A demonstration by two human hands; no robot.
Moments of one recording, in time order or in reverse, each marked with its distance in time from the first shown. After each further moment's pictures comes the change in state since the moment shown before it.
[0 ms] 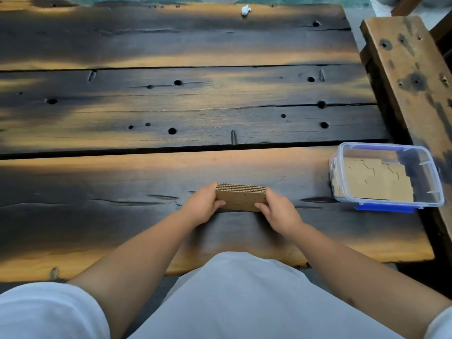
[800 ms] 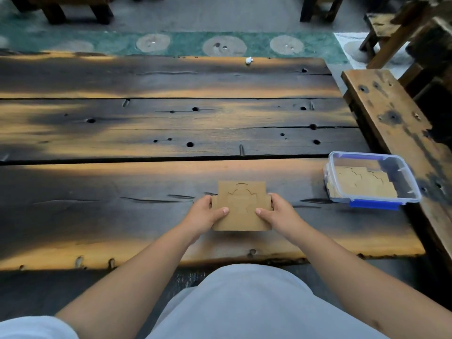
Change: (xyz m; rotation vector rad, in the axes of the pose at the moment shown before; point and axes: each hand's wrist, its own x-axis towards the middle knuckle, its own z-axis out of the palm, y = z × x) left_hand -0.115 0.002 0.003 -0.718 0.169 -0.156; right_hand -0.081 -0.058 0.005 0.663 0.037 0.130
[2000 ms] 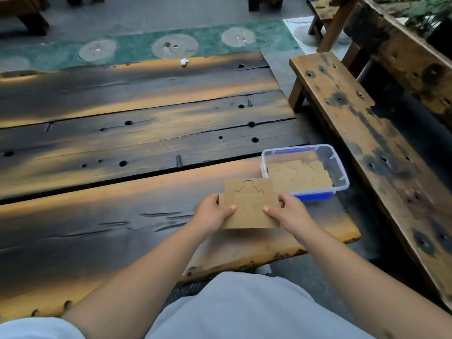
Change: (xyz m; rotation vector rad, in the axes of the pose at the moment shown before) left_hand 0.040 0.099 0.192 0.212 -0.091 0.015; right_hand -0.014 0.058 -0.197 0.108 0.264 0.075
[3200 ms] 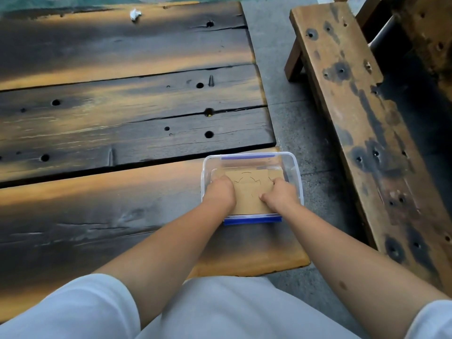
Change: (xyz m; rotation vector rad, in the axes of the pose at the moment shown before) left_hand 0.158 0.120 0.189 0.879 -0.120 -0.120; right_hand 0.199 0.049 -0.143 -0.669 0.014 0.257
